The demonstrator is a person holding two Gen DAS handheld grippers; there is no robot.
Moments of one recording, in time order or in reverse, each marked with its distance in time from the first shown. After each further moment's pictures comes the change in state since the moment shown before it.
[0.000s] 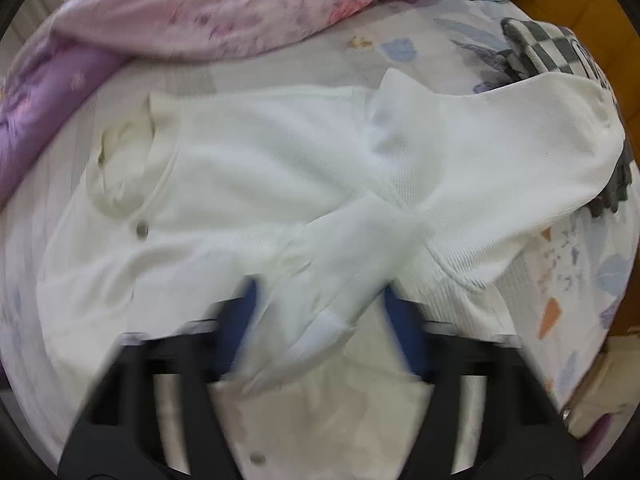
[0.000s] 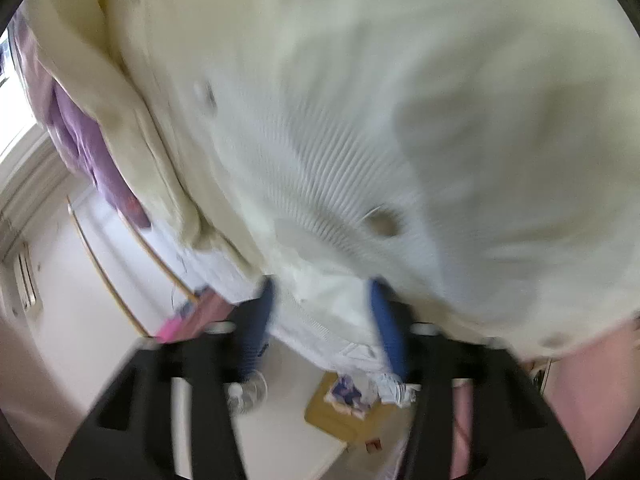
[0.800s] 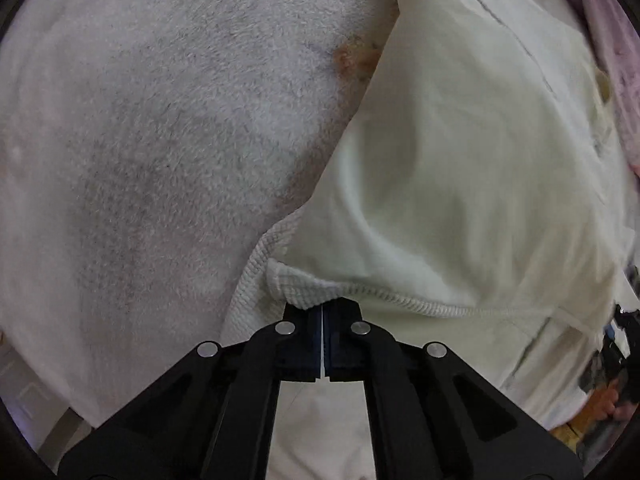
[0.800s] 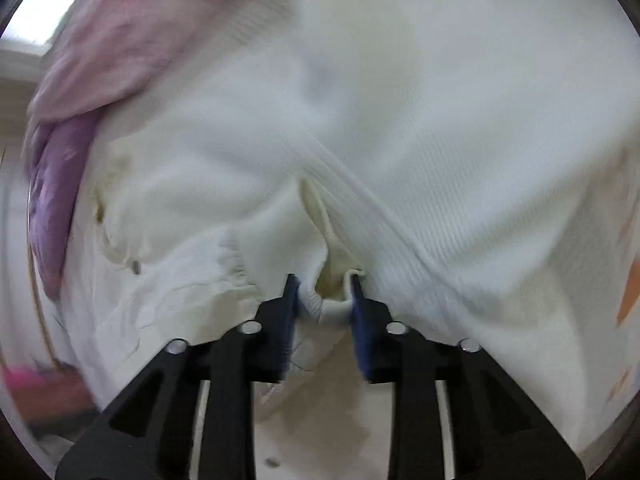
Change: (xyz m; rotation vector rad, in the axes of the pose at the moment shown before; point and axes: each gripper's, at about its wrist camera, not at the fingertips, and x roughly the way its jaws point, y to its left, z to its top) left arm 0.017 0.320 -0.249 -0.884 0.290 -0.002; right arm -0.110 0.188 0.146 -0.539 -0.616 -0.439
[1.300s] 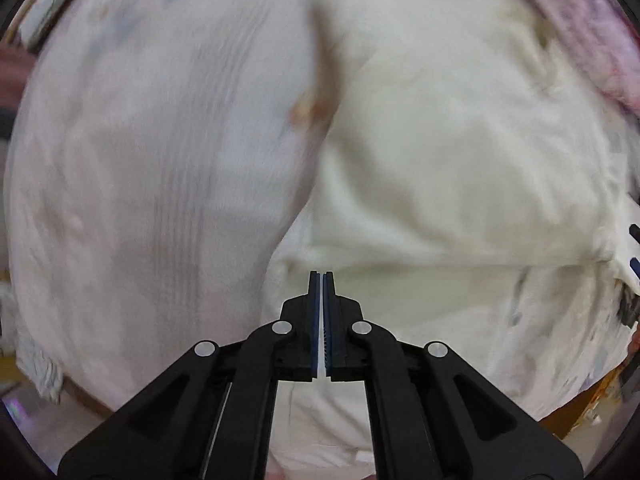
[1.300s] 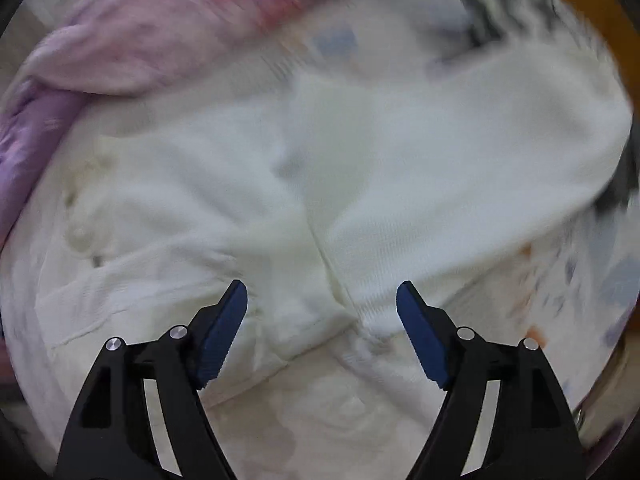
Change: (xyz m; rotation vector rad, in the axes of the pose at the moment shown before) left arm -0.081 -0.049 -0.014 0.227 -0.107 0.073; right arm -0.042 0.010 0.001 -0.204 -0.148 -0.204
